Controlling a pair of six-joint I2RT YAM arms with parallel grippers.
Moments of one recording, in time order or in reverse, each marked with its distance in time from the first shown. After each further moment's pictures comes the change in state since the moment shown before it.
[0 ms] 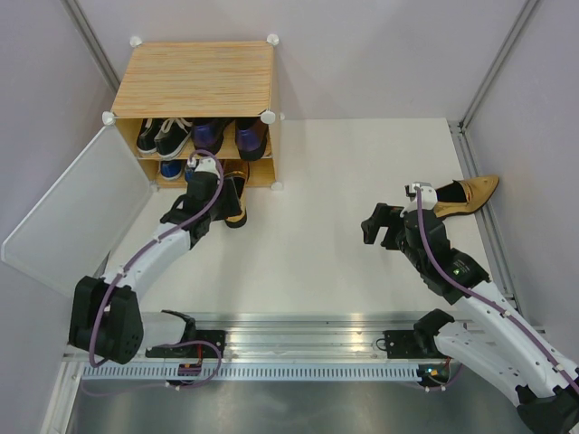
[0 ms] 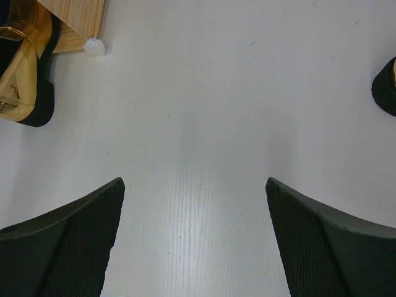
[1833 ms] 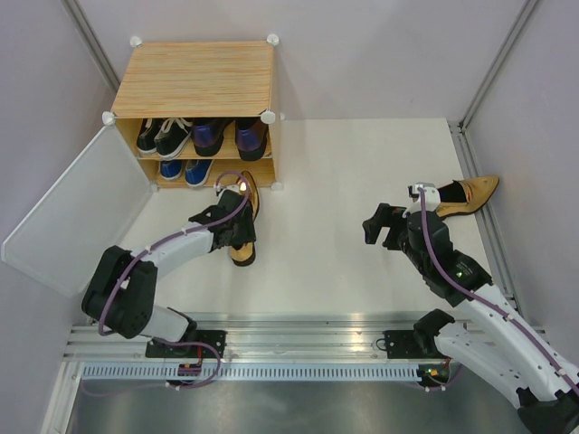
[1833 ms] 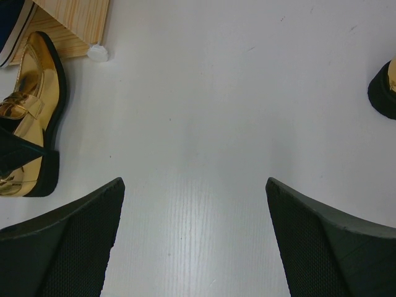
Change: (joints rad) left arm -0.165 0.128 -0.116 -0.105 -0.056 -0.166; right arm 0.000 -0.024 0.000 -0.003 0.006 0.000
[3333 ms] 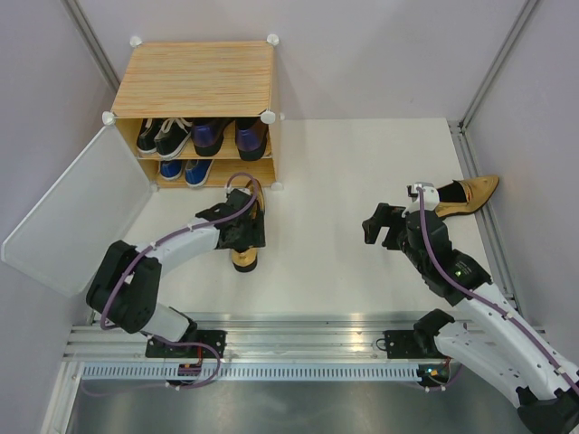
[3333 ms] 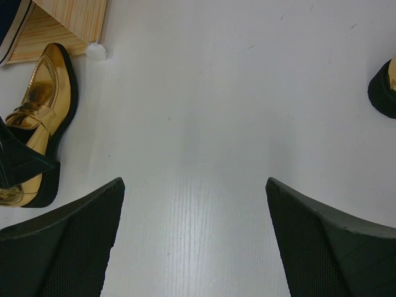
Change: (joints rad) left arm -0.049 0.049 0.069 -0.120 0.055 0.032; right arm 0.000 0.010 0.001 0.000 0.000 0.000
